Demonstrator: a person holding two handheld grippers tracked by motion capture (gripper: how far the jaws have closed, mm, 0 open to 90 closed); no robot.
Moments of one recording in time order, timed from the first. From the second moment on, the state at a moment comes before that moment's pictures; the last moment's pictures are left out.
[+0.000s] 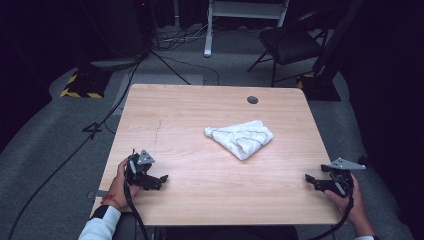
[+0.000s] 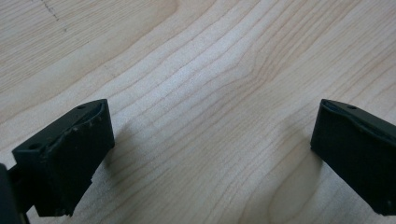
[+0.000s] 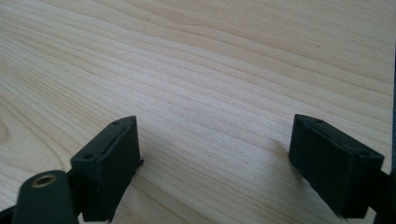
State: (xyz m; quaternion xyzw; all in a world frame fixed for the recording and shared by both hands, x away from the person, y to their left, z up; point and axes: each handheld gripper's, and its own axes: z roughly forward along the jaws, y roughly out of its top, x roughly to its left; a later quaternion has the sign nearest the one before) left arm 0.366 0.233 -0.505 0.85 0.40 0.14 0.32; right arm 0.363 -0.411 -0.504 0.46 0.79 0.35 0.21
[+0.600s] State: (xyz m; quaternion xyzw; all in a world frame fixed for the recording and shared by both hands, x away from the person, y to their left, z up) left arm 0.354 0.226 -0.505 0.86 0.37 0.13 0.33; right arm 0.372 -0.407 -0.499 0.46 0.80 0.32 0.20
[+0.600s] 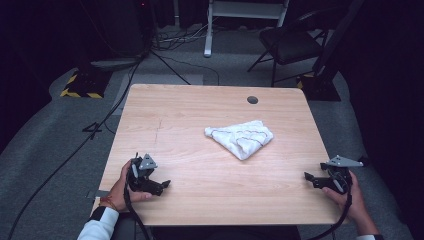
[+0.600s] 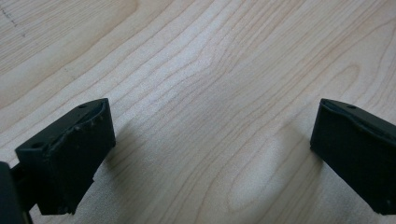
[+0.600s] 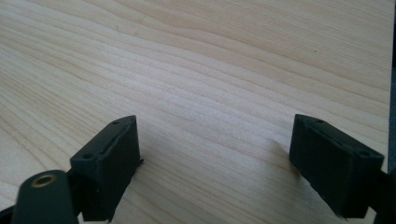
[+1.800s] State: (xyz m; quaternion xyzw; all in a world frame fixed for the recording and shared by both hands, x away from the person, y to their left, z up) left arm 0.351 0.226 -0.505 0.86 0.37 0.13 0.33; right arm 0.464 -0.245 -0.449 0.30 0.85 0.40 0.18
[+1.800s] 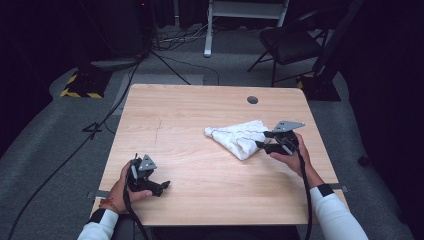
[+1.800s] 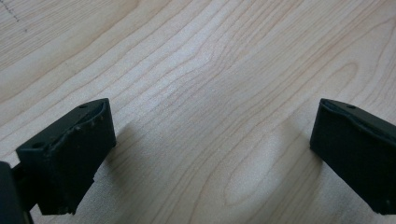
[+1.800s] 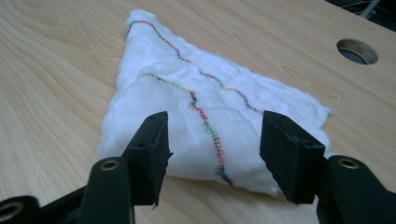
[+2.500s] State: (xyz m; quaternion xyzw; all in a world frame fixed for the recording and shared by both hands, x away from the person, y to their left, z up) left arm 0.377 0.200 -0.503 0.86 0.37 0.13 0.32; right arm 0.475 -0.214 -0.483 0.29 0.87 0.37 0.14
